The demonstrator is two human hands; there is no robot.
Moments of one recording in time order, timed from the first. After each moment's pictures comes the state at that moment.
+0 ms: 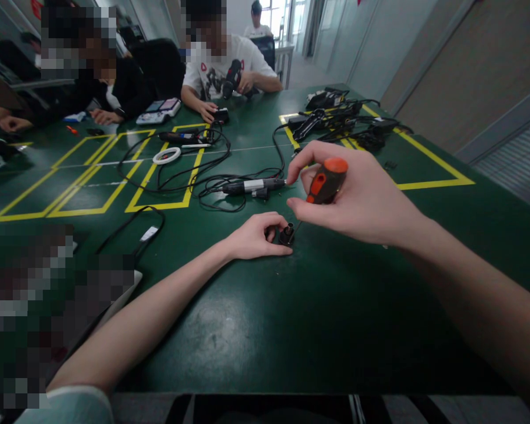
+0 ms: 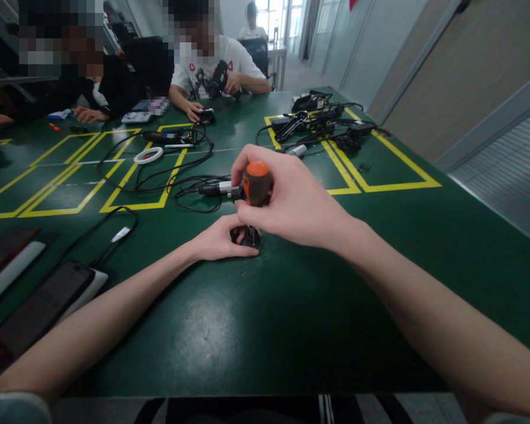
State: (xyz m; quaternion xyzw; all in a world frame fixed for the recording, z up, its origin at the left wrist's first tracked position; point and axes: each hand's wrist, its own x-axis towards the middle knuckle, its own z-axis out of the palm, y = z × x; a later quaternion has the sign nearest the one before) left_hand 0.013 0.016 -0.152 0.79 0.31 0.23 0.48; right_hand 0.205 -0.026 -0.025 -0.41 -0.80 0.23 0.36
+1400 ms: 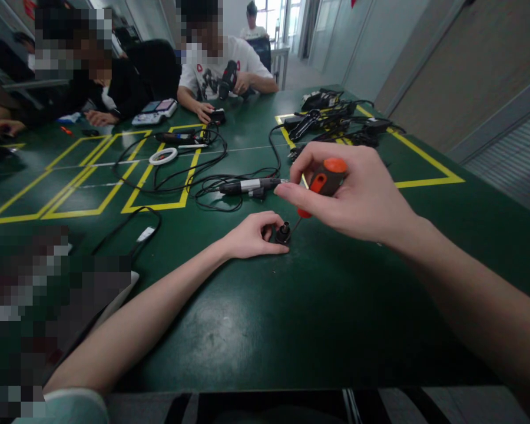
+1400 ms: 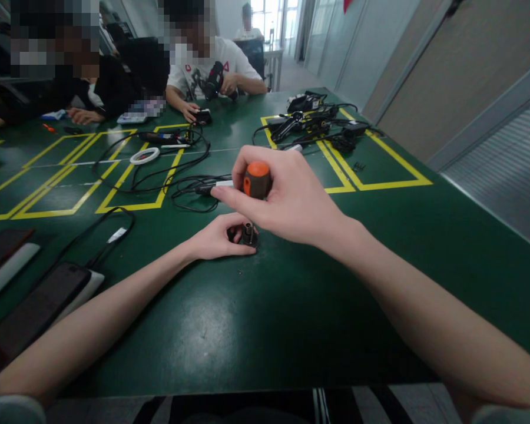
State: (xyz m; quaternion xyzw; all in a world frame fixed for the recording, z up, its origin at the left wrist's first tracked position) left_hand 0.013 0.016 -0.148 0.80 0.32 0.22 0.46; right_hand 0.208 -0.025 -0.031 -0.40 -0.82 0.13 0.40
